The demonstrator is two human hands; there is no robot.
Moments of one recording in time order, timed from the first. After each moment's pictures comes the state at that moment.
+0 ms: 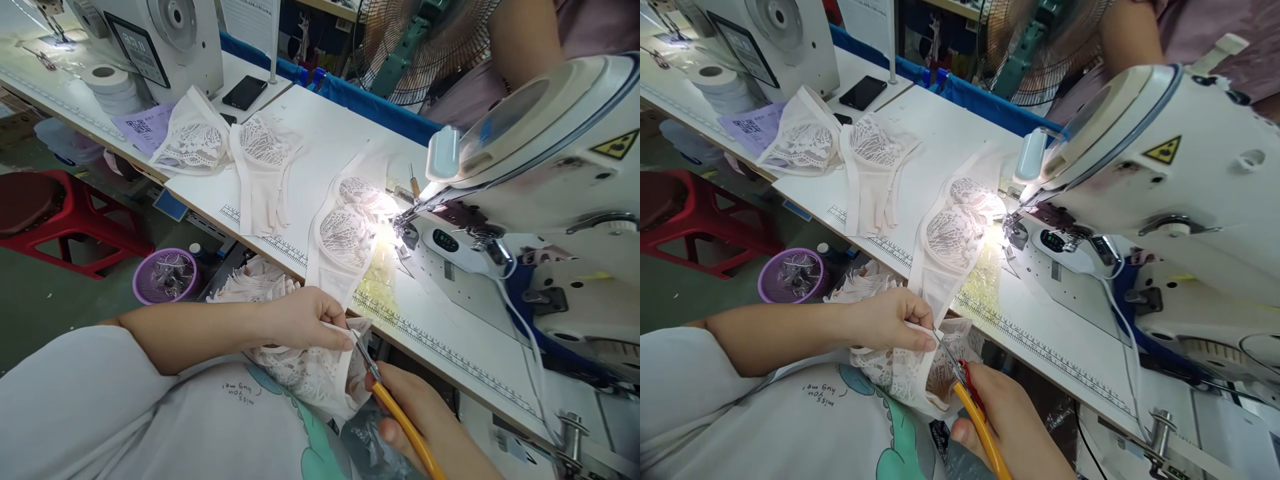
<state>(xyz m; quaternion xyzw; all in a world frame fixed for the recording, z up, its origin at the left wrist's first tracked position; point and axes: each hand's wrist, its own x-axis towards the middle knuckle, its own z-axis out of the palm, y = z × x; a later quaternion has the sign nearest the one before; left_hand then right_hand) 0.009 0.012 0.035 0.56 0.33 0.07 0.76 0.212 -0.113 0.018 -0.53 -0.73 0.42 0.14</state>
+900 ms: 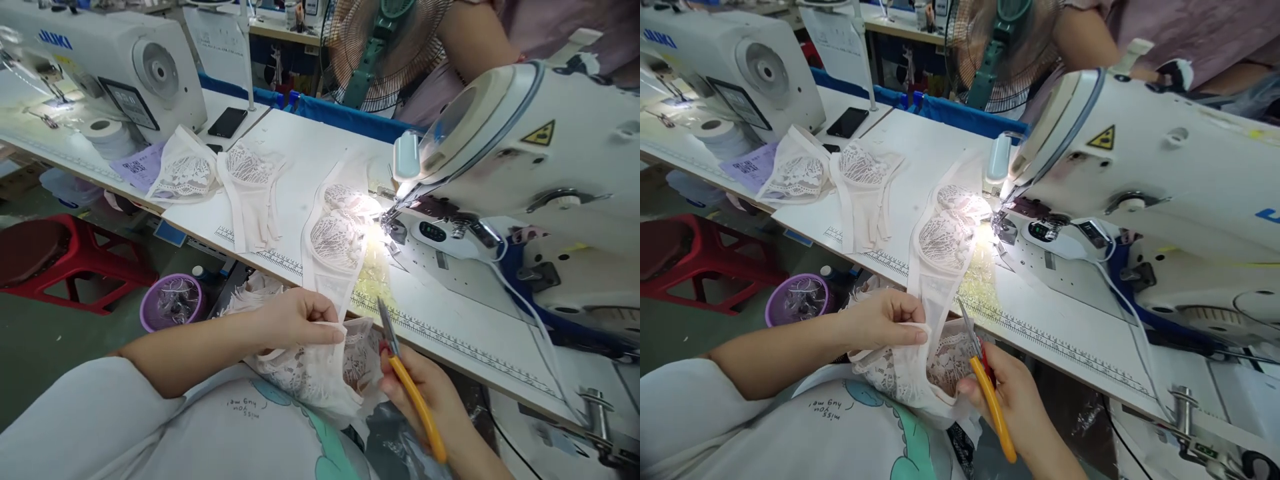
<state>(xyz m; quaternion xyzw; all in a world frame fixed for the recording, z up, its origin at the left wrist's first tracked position) -0.004 0.019 0.037 0.55 0.28 0.12 0.77 0.202 -0.108 0.002 -0.60 -0.66 0.33 0.31</state>
